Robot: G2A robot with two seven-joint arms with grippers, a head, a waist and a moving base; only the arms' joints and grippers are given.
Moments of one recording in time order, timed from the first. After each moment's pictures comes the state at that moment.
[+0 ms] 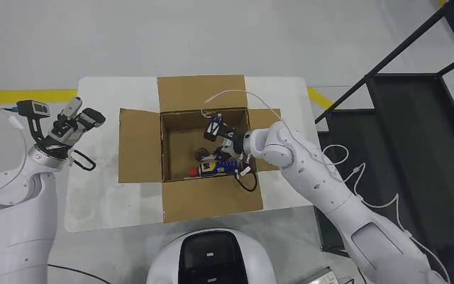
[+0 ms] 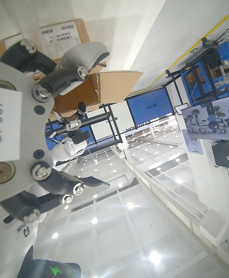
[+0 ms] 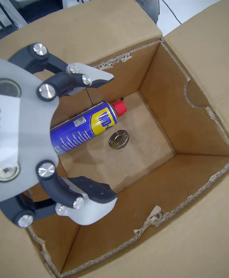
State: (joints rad) left arm 1.17 -1.10 -1.68 -1.31 -0.45 -0.45 -0.91; right arm -0.86 -1.19 0.87 -1.43 -0.87 -0.55 0.72
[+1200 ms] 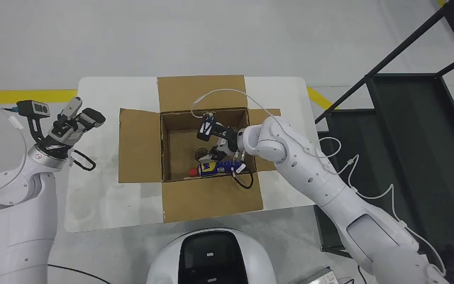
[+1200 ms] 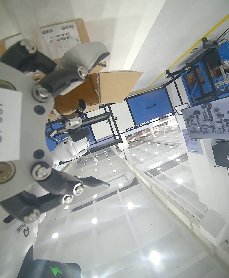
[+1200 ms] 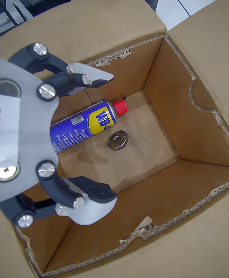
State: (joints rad) left arm 1.17 -1.10 -1.68 -1.31 -0.45 -0.45 -0.91; right arm -0.80 -1.21 0.82 -1.38 -0.87 -0.56 0.75
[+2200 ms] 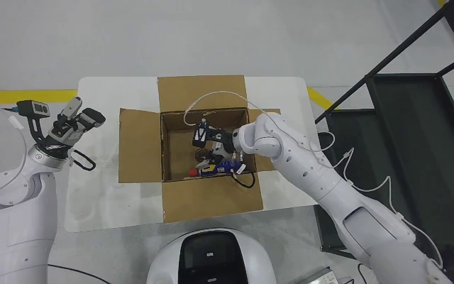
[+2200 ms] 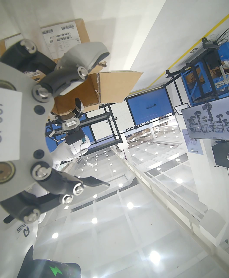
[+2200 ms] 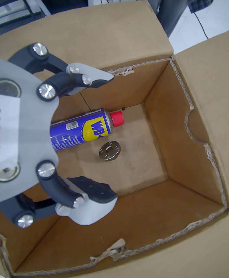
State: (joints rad) left arm 1.17 -1.10 -1.68 -1.31 -0.45 -0.45 -0.91; right arm -0.70 -1.25 0.74 -1.26 -0.84 -0.77 0.70
